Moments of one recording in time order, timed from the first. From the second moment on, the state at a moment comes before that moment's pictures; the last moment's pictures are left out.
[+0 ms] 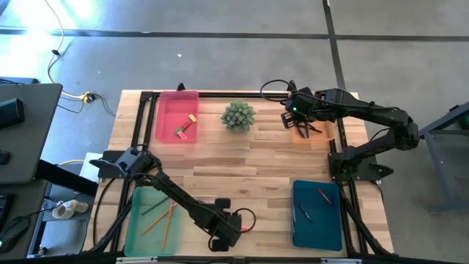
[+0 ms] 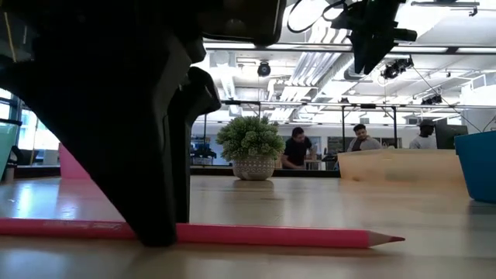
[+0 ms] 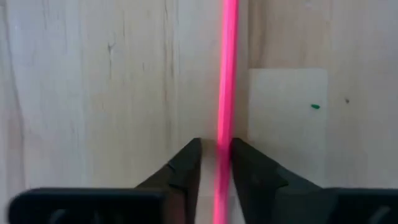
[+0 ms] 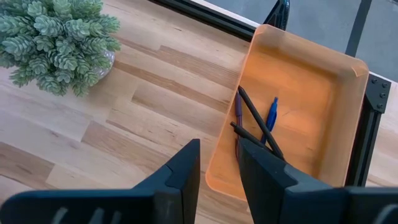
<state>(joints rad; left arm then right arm) -0.46 2.26 1.63 -0.72 -0.15 -0.54 -0.29 1.31 1.38 -1.30 0.42 0.80</state>
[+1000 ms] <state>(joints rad) -0.57 1.86 1.36 -0.82 -0.32 -0.88 -0.29 1.31 1.38 -1.31 0.46 0.78</state>
